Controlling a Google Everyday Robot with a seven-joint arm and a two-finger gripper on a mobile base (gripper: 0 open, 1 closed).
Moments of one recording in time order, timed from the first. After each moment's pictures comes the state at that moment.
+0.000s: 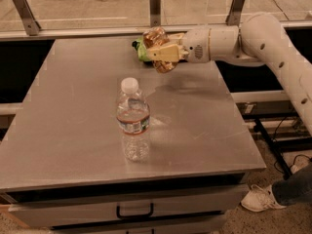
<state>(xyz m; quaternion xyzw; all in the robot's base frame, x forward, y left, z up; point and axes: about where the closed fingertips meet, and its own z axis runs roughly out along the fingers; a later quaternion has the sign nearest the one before) 0.676 -0.015 0.926 -0.43 0.65 0.38 0.50</state>
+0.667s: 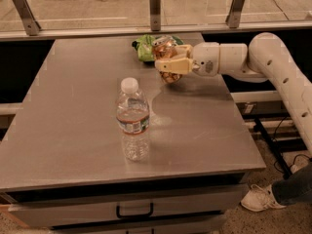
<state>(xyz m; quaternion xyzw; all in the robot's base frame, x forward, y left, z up) 0.659 -0.035 0.903 -0.45 0.59 0.43 0.52</state>
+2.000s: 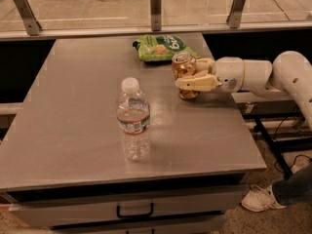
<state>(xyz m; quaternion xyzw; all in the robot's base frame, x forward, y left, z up) 0.619 -0.089 0.884 -0.46 0.57 0.43 0.53</state>
